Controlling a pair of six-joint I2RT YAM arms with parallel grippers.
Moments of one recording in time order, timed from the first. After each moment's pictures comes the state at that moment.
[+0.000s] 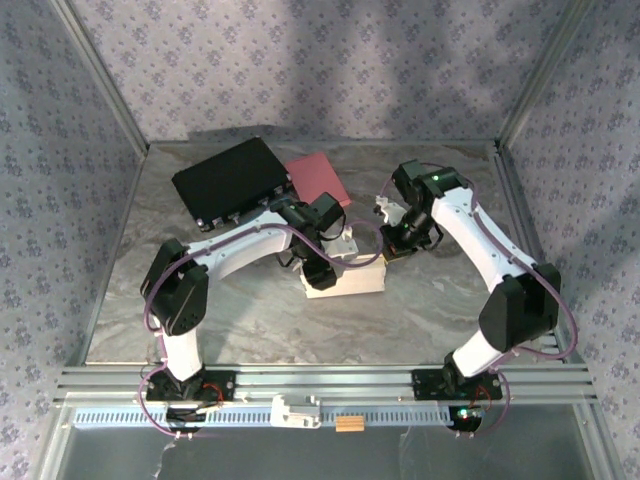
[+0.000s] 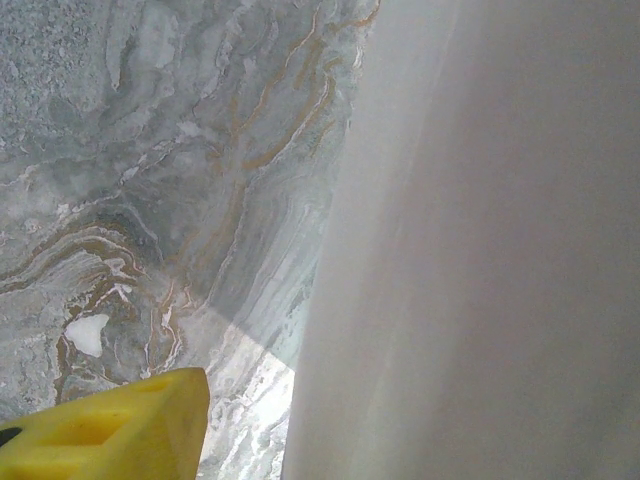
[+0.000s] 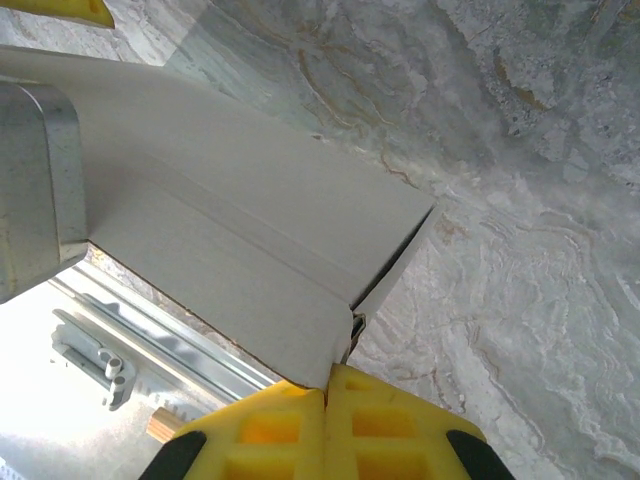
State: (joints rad) left arm -0.85 1.82 1.49 -0.99 0.16 0.42; right arm 0.38 1.58 1.48 -1.40 -0.34 -0.05
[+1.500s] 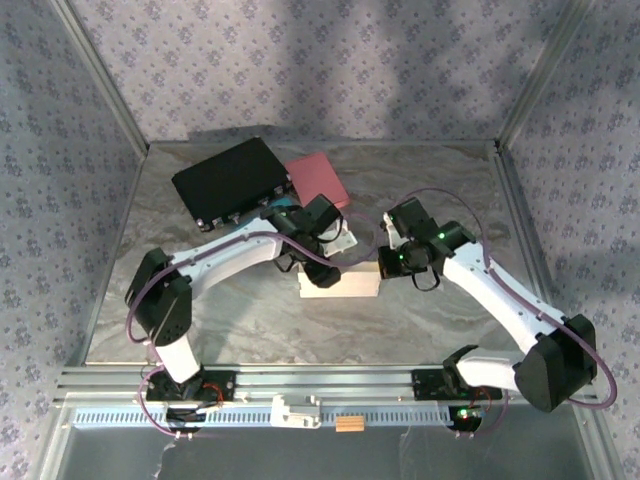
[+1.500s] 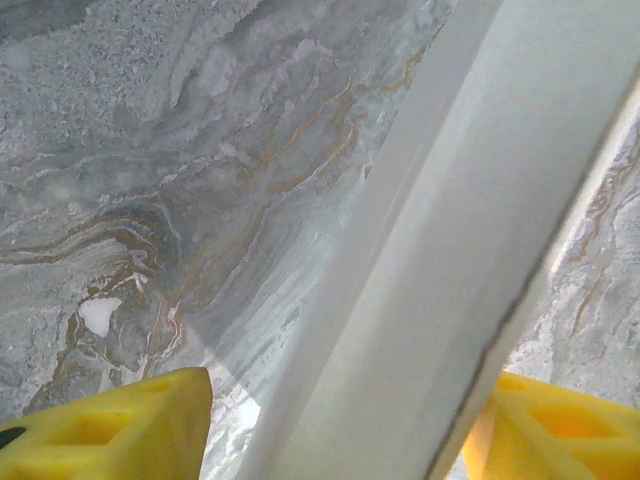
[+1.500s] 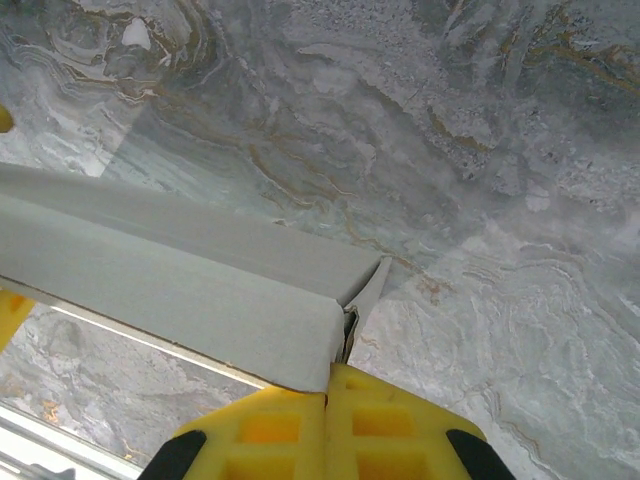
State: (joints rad) left arm -0.88 1.71 1.40 -0.88 0.13 0.21; right arm 0.54 1.24 1.04 -0.94 -0.12 0.33
